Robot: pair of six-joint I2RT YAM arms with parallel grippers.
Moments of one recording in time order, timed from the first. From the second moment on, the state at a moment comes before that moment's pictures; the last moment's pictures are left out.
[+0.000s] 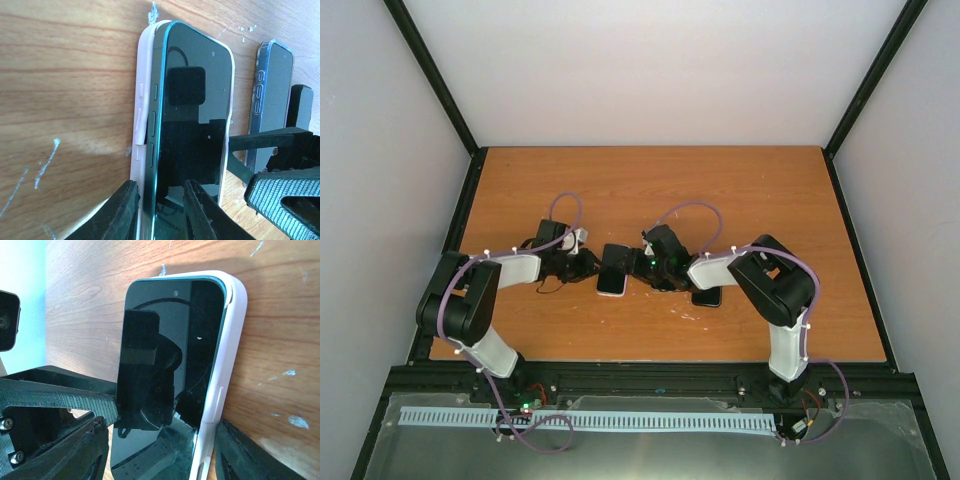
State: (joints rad) left arm -0.27 1.62 0.67 -0.05 0.58 -0.54; right arm 0.77 1.93 0.92 0.36 -0.36 1.00
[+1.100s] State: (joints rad) left arm -0.25 1.58 0.55 0.04 0.72 -0.65; right arm 0.74 1.90 0.80 0.69 -0.51 1.15
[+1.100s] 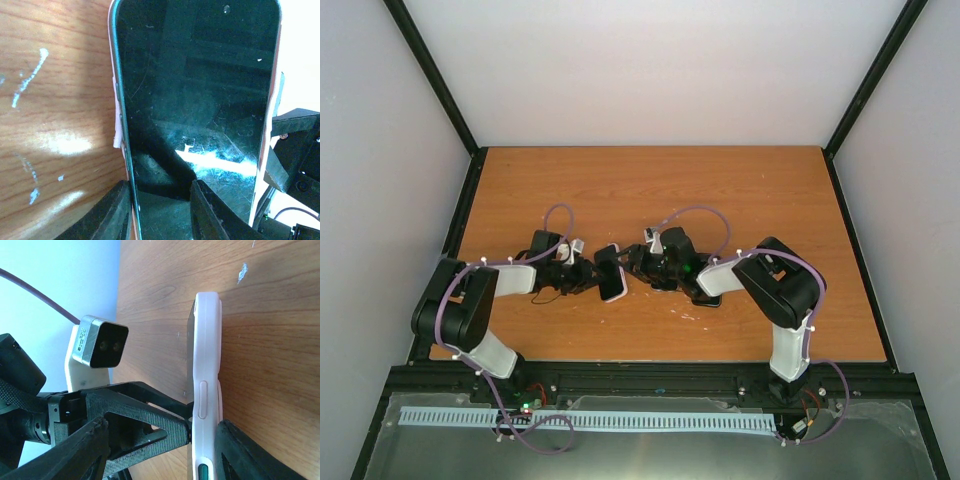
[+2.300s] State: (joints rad) left arm -0.27 1.56 0.55 0.02 0.74 -0.66; right arm 0.77 1.92 0.86 0.42 -0.57 1.02
